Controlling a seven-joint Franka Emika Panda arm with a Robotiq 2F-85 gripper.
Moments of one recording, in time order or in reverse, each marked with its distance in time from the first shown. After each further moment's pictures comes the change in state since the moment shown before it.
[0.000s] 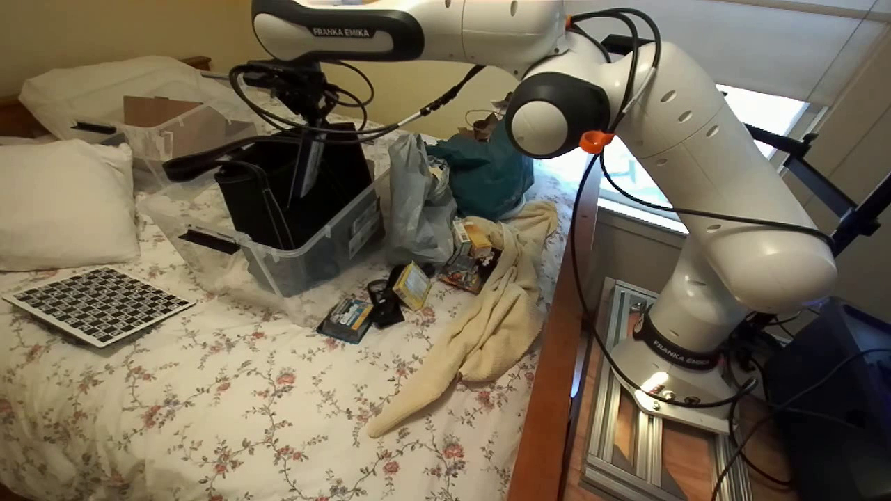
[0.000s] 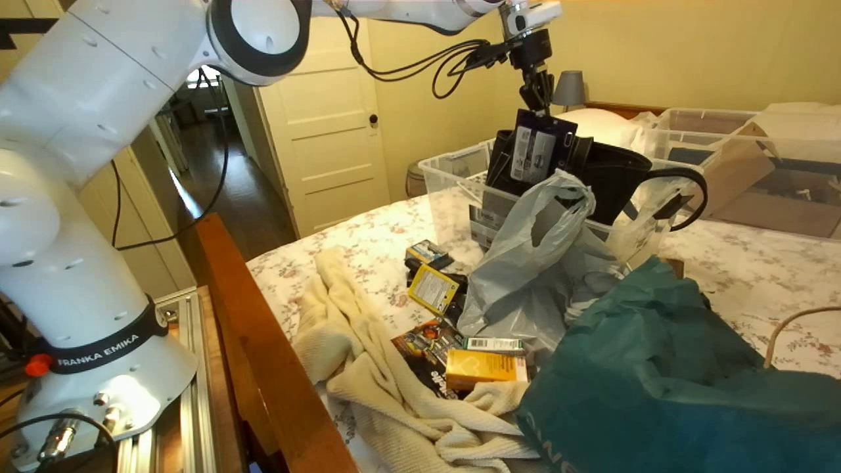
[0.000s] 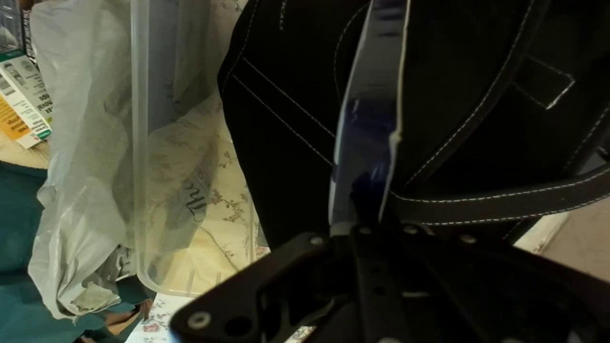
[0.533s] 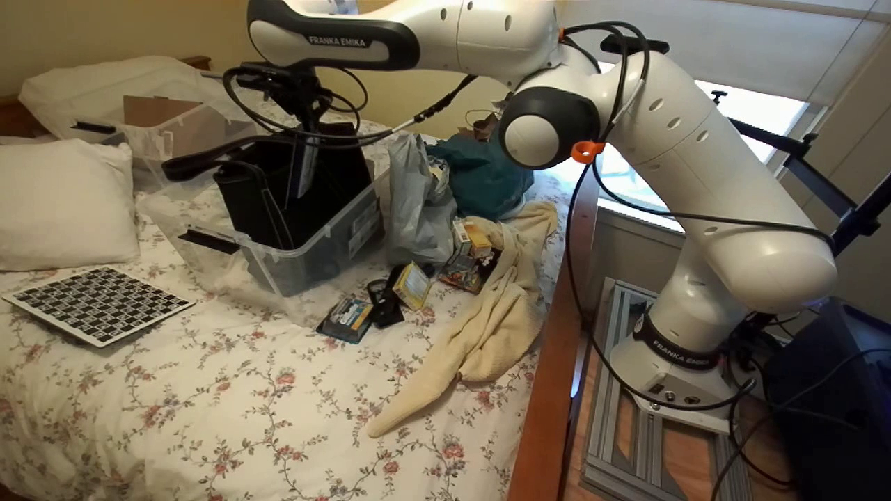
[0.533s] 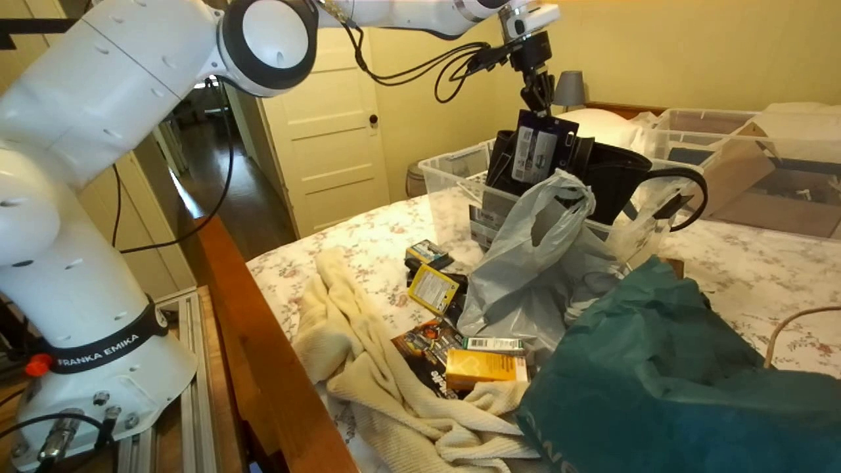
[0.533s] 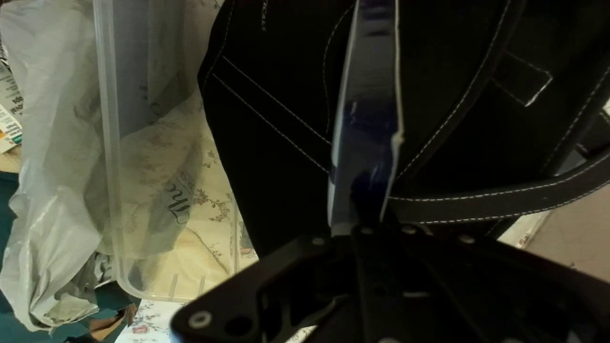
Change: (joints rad) arm 0.001 0.054 -0.001 0.076 0.000 0.007 0.018
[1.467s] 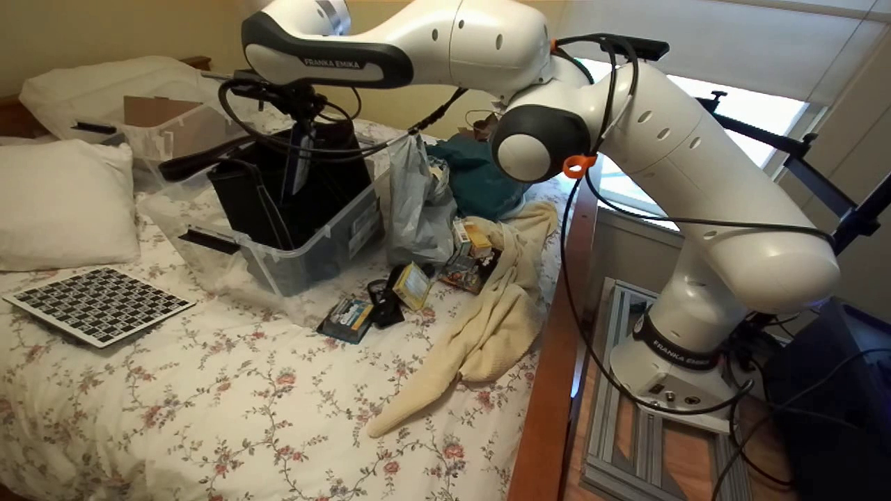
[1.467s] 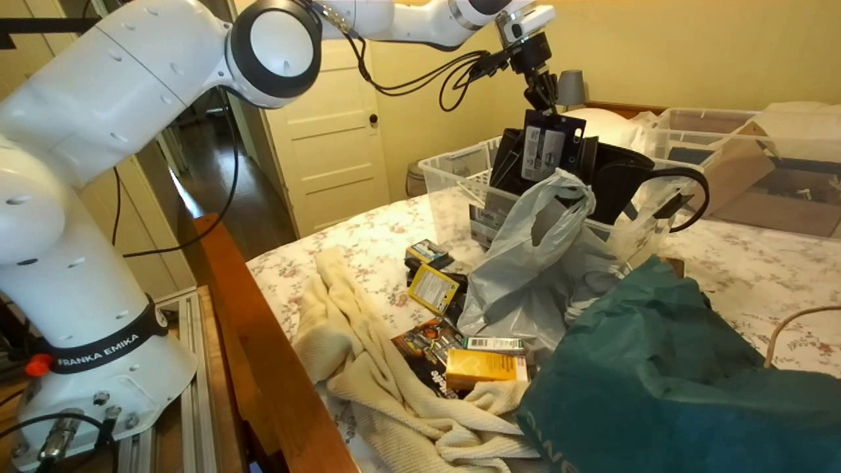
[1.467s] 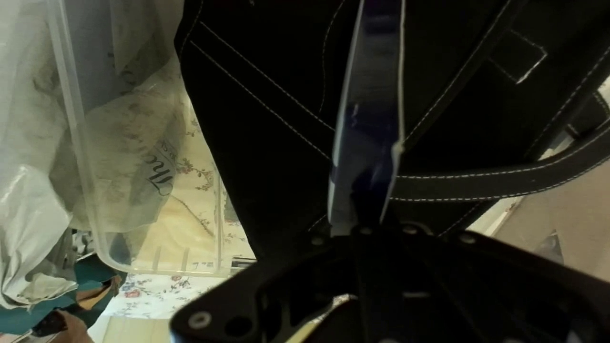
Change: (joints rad) arm 0.035 0.052 -0.057 0.054 -0.048 0.038 0.028
